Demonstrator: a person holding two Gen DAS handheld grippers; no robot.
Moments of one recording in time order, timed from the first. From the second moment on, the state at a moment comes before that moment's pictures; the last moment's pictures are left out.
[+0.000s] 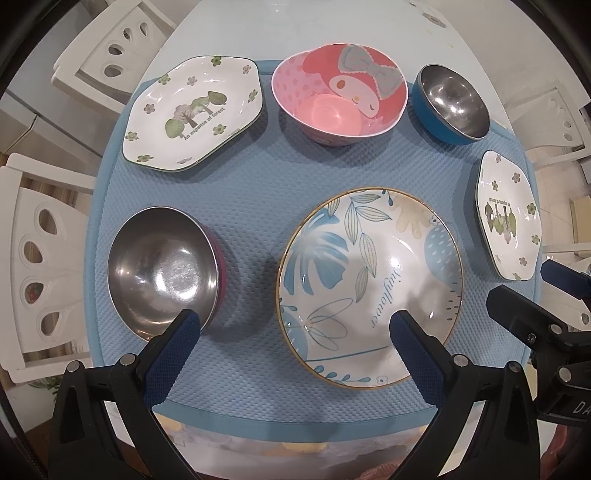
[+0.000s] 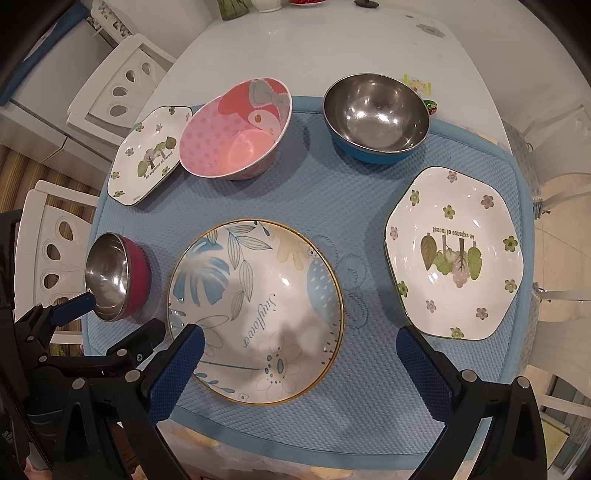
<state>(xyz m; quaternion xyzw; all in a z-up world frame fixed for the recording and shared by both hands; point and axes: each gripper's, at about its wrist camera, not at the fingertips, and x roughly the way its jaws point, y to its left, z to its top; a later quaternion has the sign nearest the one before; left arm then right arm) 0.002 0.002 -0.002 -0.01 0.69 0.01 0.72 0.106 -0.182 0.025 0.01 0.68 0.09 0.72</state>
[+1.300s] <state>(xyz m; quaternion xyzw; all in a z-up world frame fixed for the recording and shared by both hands) -0.057 0.000 -0.114 -0.06 0.67 0.00 0.74 0.042 -0.217 -0.110 0.00 0.67 0.09 0.74</state>
